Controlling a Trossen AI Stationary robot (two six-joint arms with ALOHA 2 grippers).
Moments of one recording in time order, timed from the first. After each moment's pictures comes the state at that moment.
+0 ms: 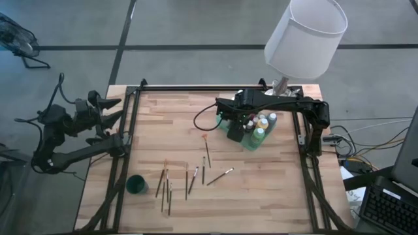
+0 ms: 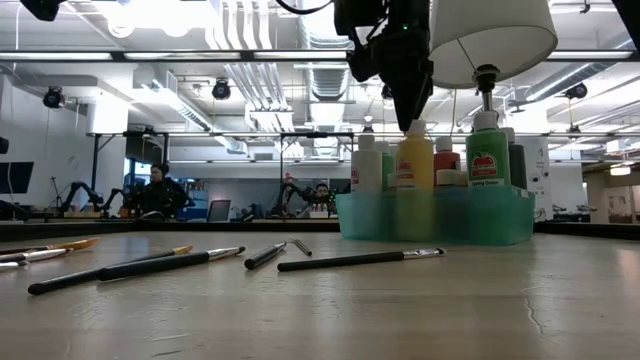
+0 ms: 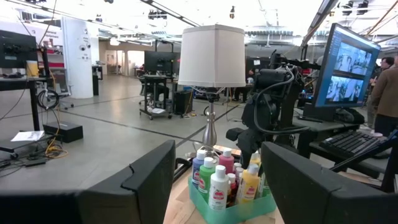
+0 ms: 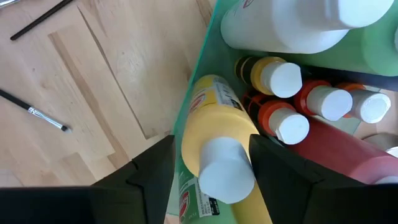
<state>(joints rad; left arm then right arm) 0.39 0.13 0.81 -0.60 -0.02 -0.05 -0.17 1.87 1.75 -1.37 0.08 0.22</state>
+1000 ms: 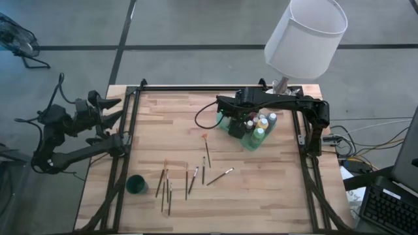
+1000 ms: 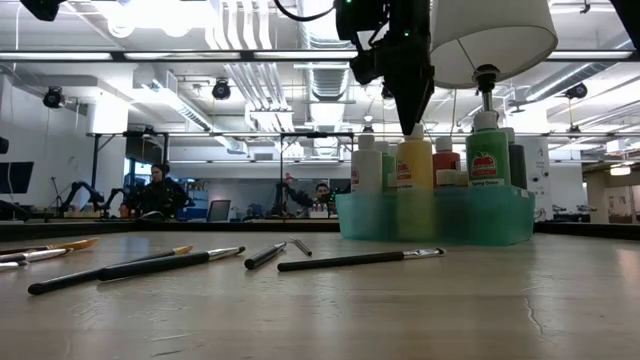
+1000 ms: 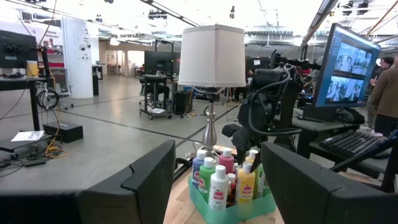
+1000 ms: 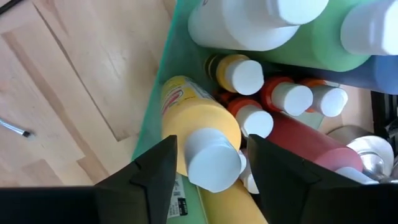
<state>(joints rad) 0.39 0.13 0.81 -0.60 -0.02 -0.05 -0.19 1.87 1.75 -1.39 0.16 0.21</state>
